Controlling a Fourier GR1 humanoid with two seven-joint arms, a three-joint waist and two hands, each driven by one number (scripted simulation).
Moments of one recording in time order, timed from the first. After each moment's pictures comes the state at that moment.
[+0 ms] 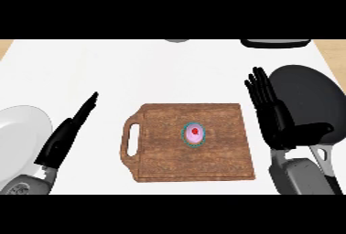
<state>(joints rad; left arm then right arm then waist) -0.12 0.52 -0.34 -1.50 0.06 0.13 -0.01 -0.22 -0.21 0.19 -1.52 -0.30 -0.17 -0.10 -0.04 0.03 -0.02</state>
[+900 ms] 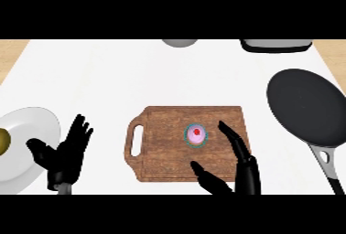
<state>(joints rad) 0.05 0.23 -0.14 -1.44 0.36 0.30 0.07 0.10 -0.12 0.58 -1.66 0.46 -0.76 0.02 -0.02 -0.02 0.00</state>
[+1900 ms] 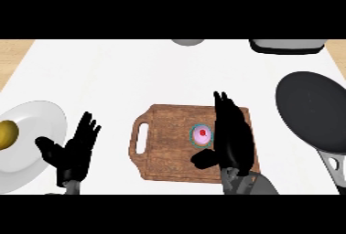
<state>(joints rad) 0.03 0.19 -0.15 -1.44 0.35 0.31 0.06 -0.26 0.00 0.49 -1.72 1.02 0.04 0.99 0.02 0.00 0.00</state>
